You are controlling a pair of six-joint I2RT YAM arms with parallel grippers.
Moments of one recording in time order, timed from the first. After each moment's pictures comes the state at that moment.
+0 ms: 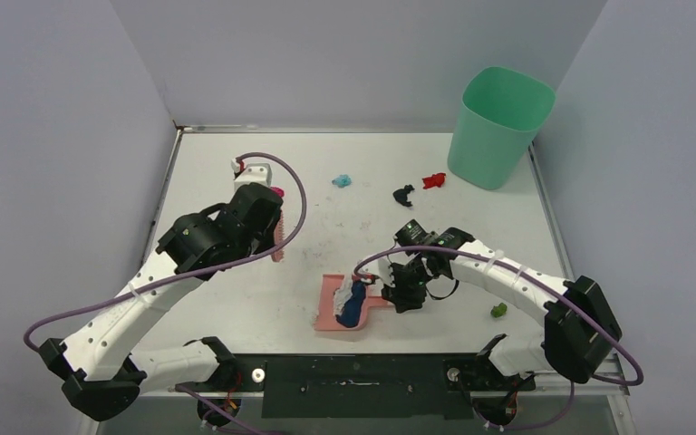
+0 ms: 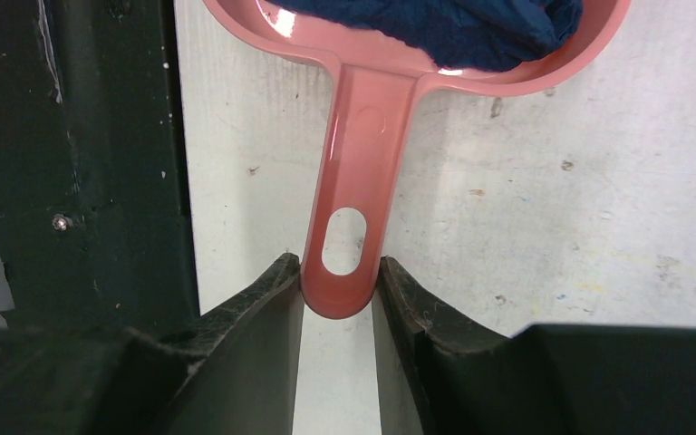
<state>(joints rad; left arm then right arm) -0.80 1.12 1.41 -1.17 -0.50 -0.63 0.73 1.37 0.89 -0.86 -0.50 -0.81</state>
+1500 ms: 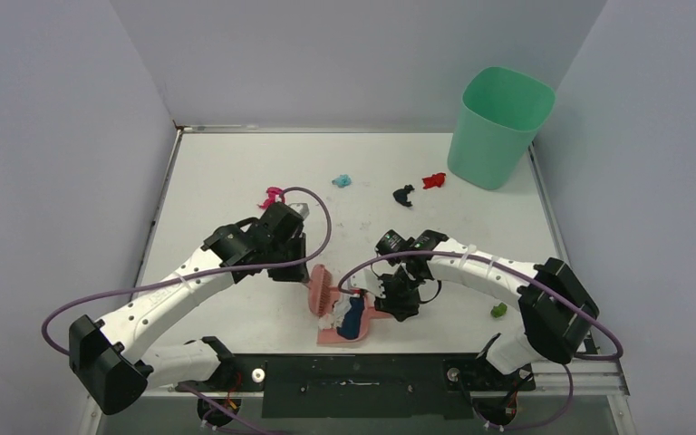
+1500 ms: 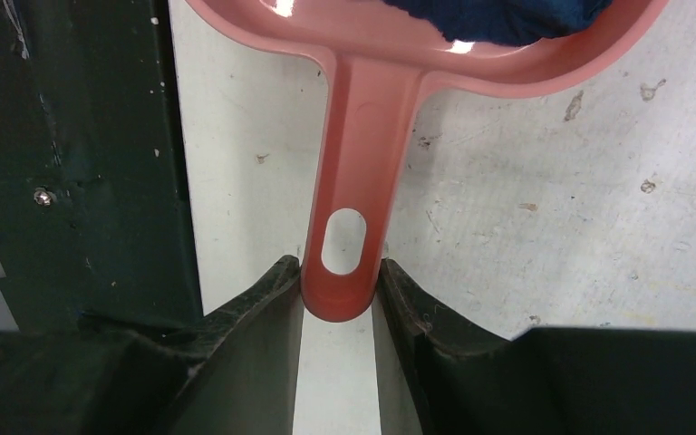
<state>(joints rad) -0.75 1.17 1.05 -0.96 -0.02 -0.65 0.83 1.48 0.93 -0.91 -0.39 -0.80</state>
